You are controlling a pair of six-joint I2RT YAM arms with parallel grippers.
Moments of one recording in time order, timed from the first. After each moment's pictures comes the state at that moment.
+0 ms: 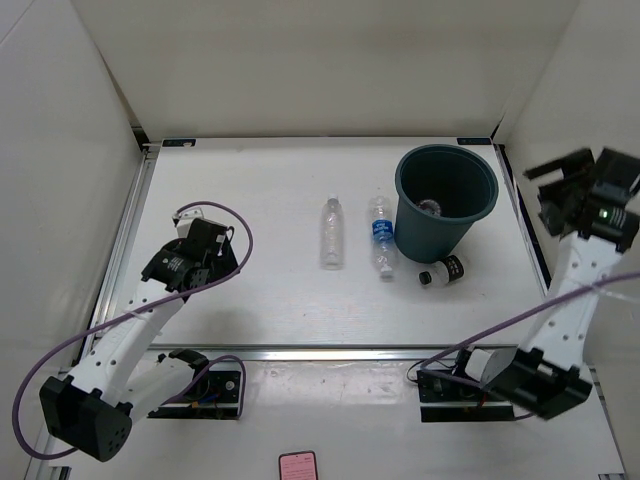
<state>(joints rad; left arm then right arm) -0.40 0.97 0.90 -0.93 -0.45 -0.63 -0.40 1.27 1.61 -0.93 -0.13 0.78</state>
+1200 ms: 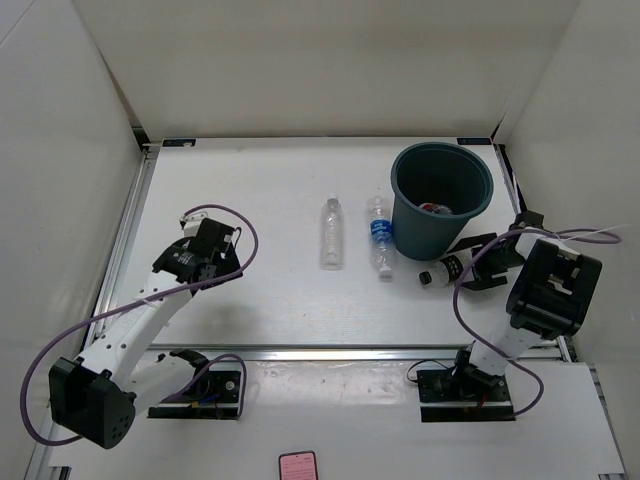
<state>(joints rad) -0.40 1.04 0.86 -0.91 -0.46 -0.64 -0.41 1.66 0.92 -0.66 -0.45 0.88</state>
